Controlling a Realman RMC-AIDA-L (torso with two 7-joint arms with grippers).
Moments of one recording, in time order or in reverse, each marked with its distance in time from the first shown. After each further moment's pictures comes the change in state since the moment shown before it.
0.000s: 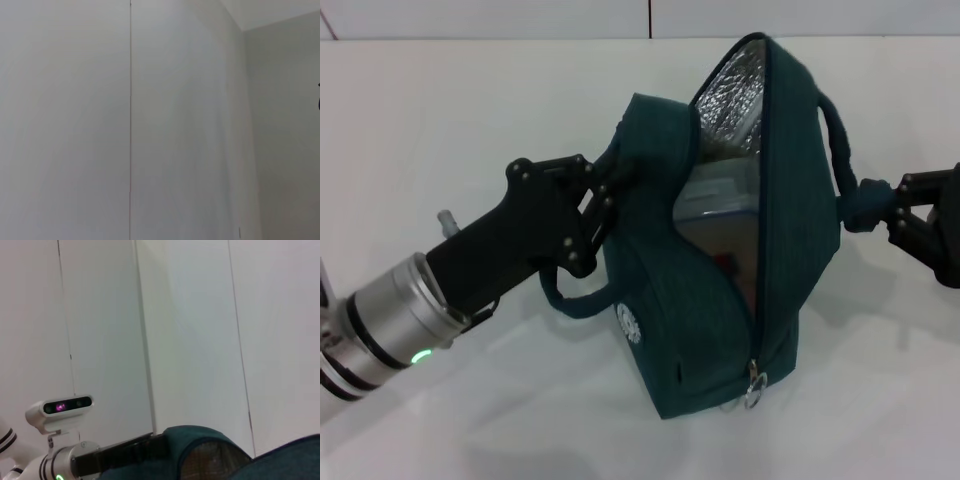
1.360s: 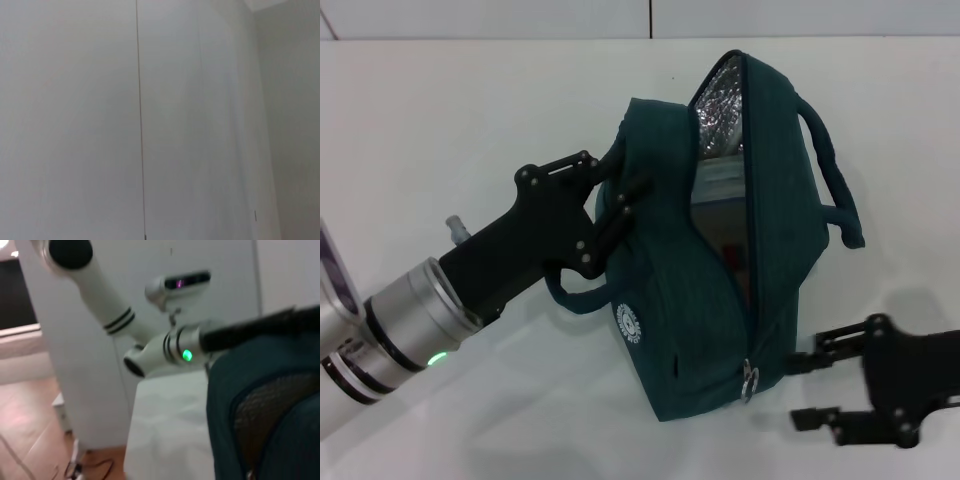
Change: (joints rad) left arm -0.013 -0.005 -0.007 -0.053 -0.012 -0.051 0.091; right arm 0.074 0.054 0.001 0.003 -0.474 -0.050 -0.049
